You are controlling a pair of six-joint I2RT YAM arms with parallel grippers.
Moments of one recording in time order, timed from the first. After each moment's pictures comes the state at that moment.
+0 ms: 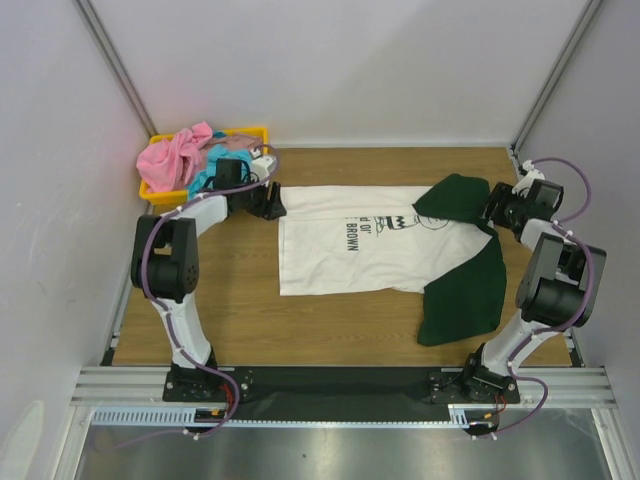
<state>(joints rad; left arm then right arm) -0.12 1.95 1.30 -0.15 0.54 0.20 -0.38 1.75 1.01 0.11 -0.39 0.11</state>
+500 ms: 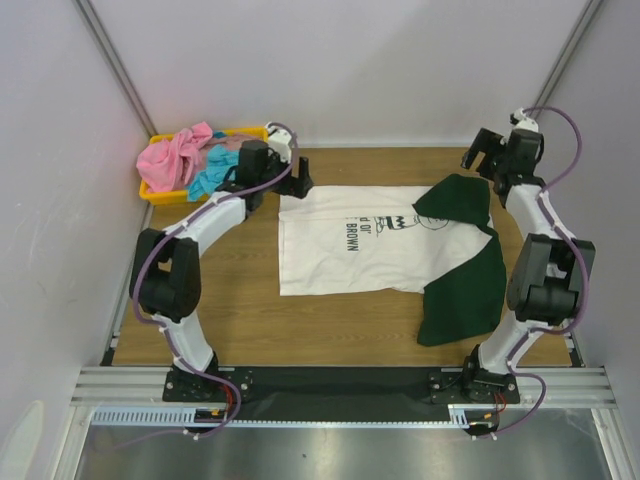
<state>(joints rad) -0.30 1.79 1.32 0.00 0.26 -0.02 -0.18 1.73 1.33 -0.04 -0.13 0.26</state>
